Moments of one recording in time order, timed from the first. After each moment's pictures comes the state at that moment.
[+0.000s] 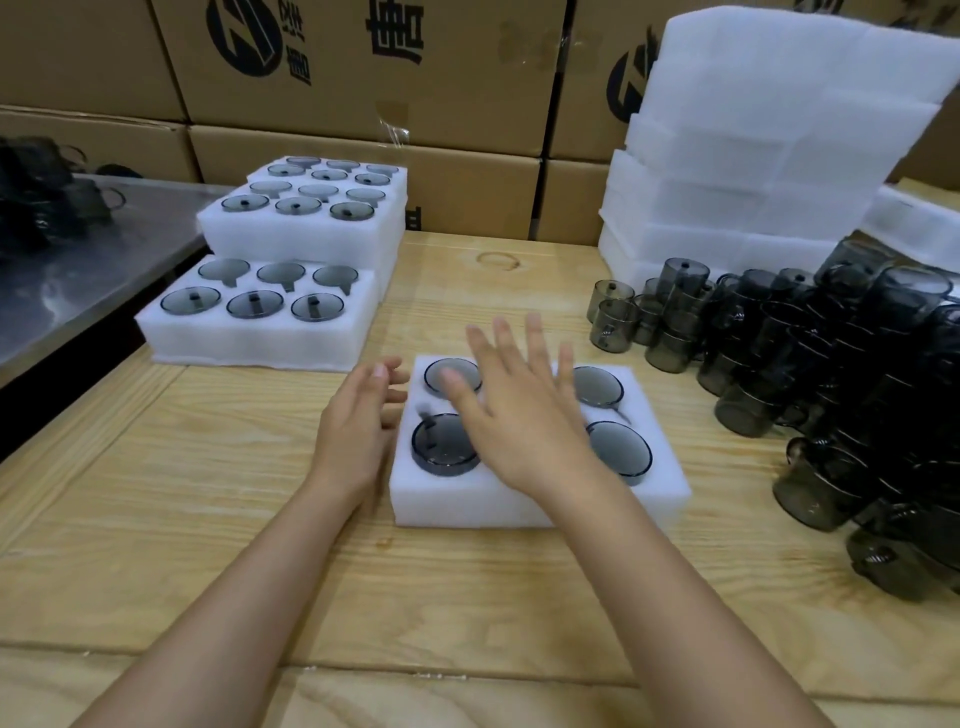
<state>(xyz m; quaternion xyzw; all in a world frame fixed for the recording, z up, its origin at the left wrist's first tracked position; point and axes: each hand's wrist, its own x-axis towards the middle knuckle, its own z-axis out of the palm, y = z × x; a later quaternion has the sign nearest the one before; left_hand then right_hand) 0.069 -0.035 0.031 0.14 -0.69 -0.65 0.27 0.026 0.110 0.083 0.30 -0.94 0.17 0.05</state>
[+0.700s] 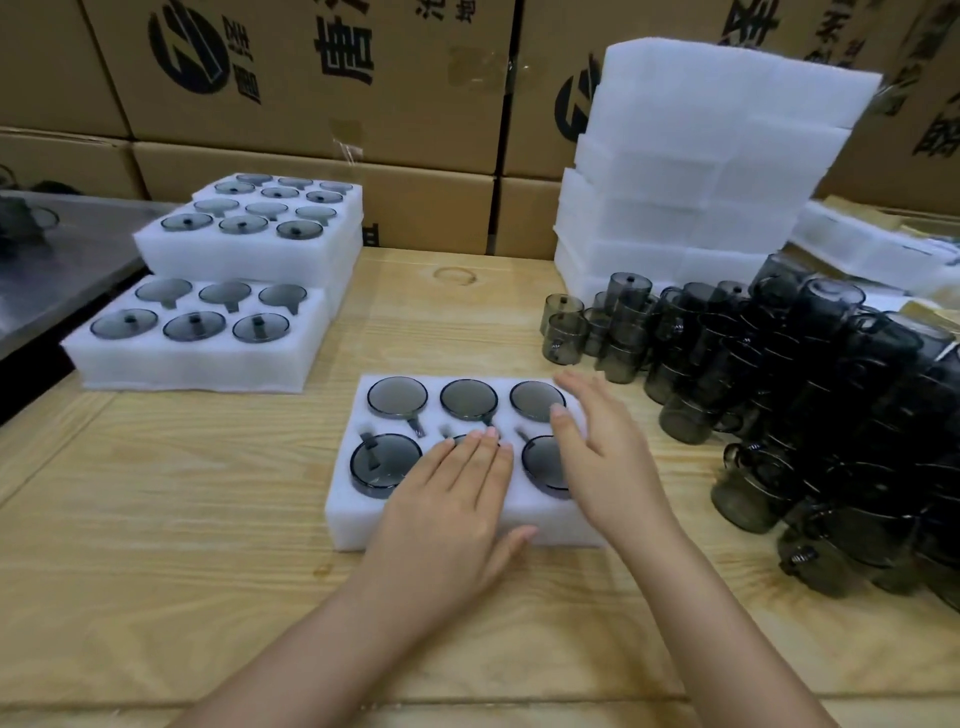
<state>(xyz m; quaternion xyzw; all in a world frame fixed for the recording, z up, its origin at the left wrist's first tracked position) 0.095 0.067 0.036 -0.12 -0.94 0.06 0.32 0.020 0.208 0.080 0.19 -0.88 0.41 0.12</state>
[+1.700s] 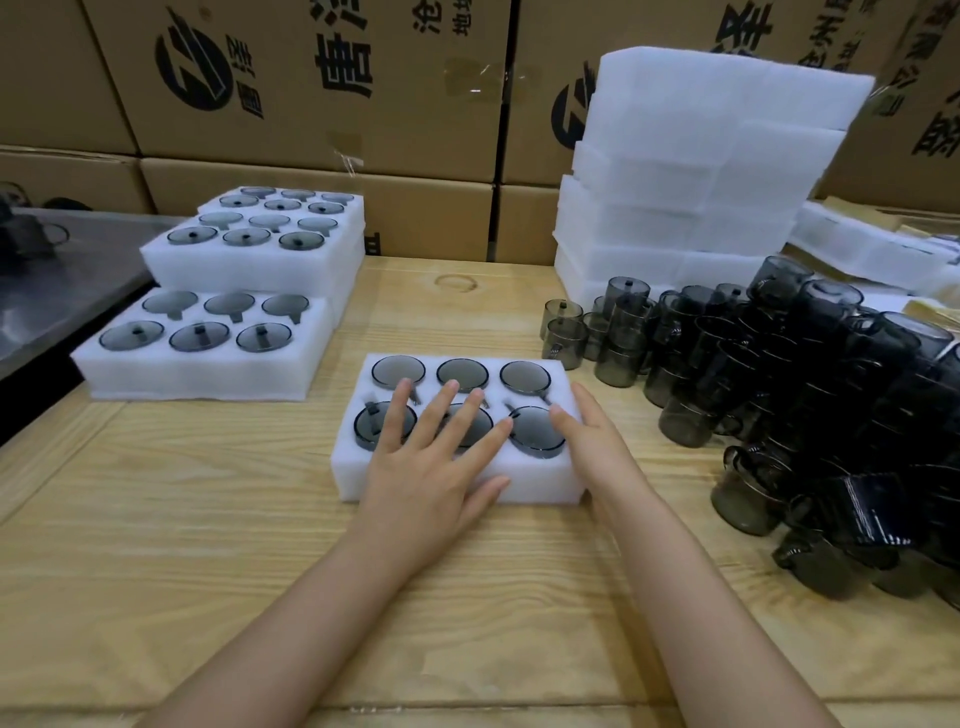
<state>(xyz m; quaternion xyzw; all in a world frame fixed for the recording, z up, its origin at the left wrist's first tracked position) 0.058 0.042 0.032 -0.09 -0.93 0.10 0.35 -0.026 0.203 0.051 0.08 -0.74 0.66 -0.09</state>
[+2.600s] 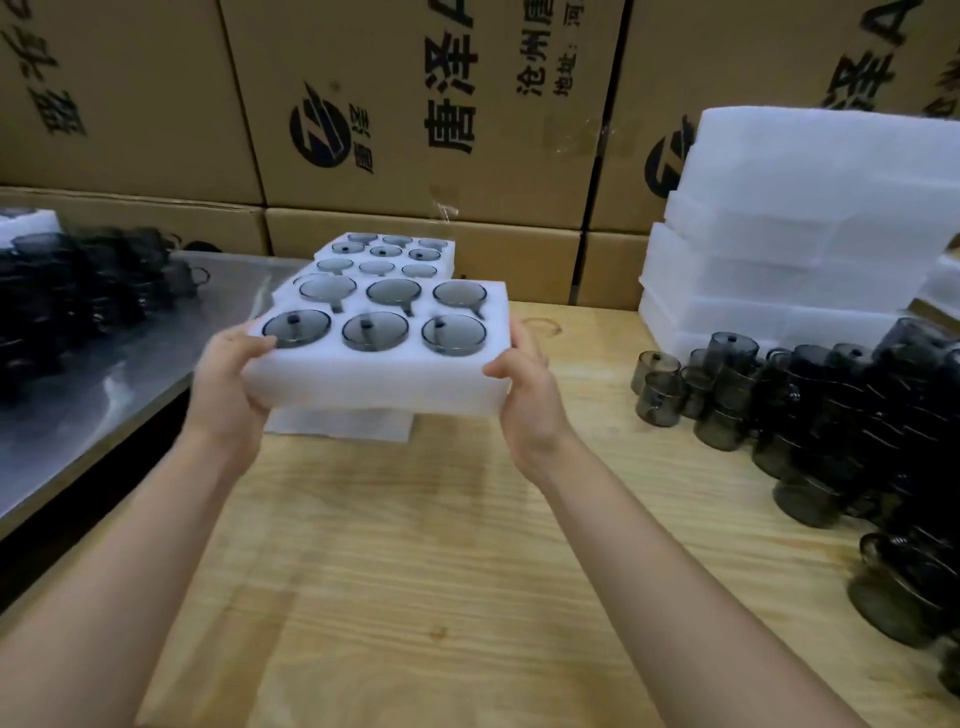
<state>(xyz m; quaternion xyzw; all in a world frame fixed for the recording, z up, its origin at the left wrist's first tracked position) 0.086 -0.169 0.118 0.14 -0.57 -0.72 0.36 -0.011 0.042 0.125 0.20 -0.59 0.77 -0.14</state>
